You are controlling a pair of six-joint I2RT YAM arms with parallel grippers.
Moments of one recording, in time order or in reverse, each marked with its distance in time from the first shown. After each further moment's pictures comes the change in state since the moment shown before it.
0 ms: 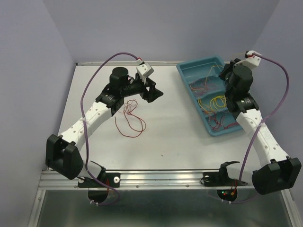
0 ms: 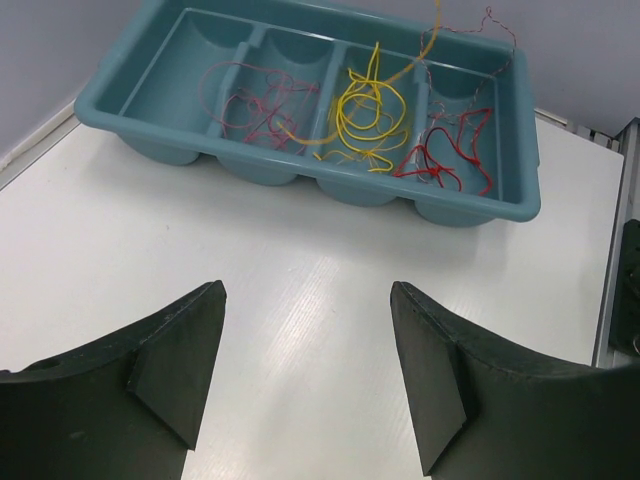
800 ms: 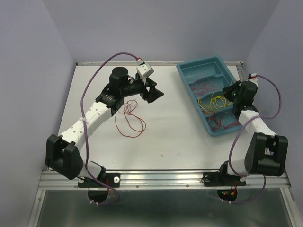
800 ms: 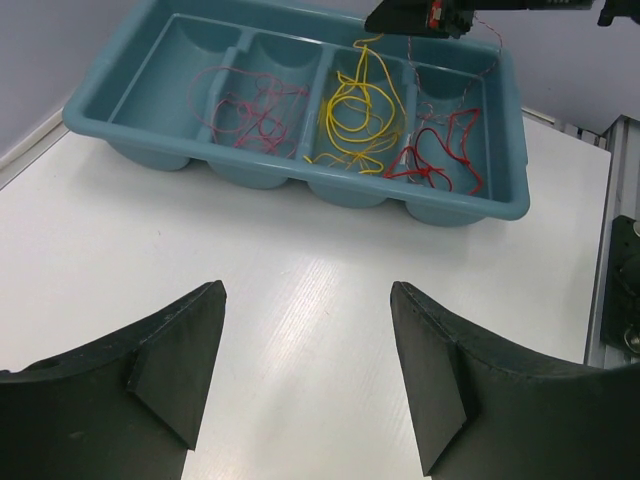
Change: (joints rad) left arm 0.000 0.000 0.000 0.006 0.027 0.000; right arm -0.415 0.163 -0.302 0.145 -0.558 0.228
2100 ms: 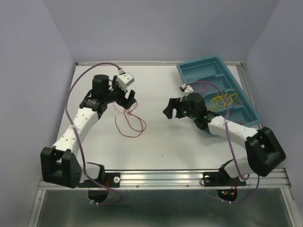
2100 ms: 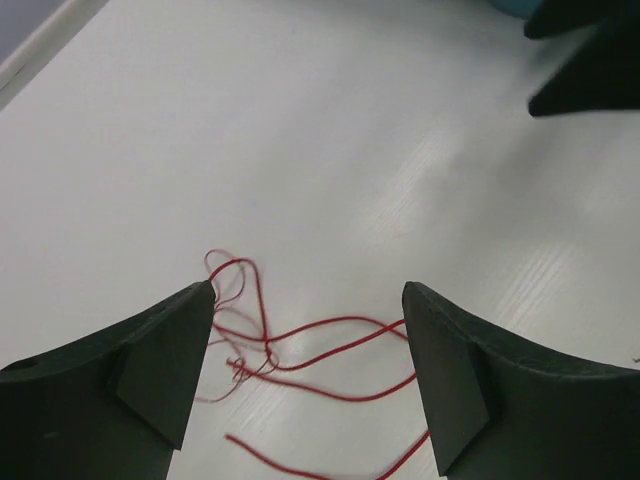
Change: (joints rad) left arm 0.162 -0.113 -0.133 -0.292 -0.170 0.323; right arm 0.673 -0.007 -0.062 -0.048 -0.032 -0.150
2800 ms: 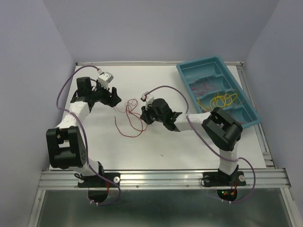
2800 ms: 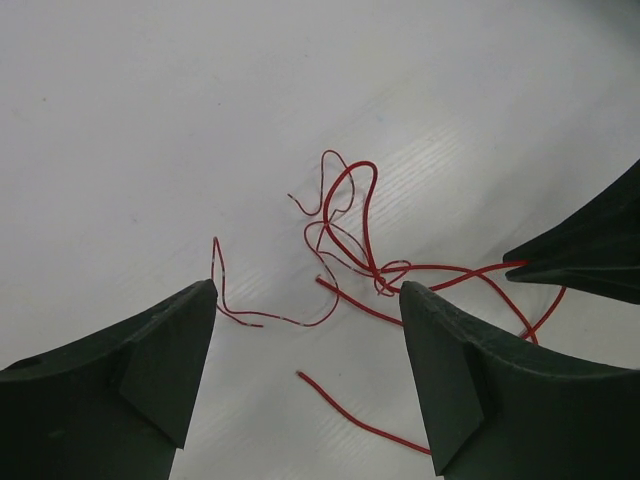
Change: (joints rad) left arm 0.412 0.191 -0.056 0.105 0.229 -0.026; right arm 0.347 0.605 0.327 0.263 -0.038 -0.244
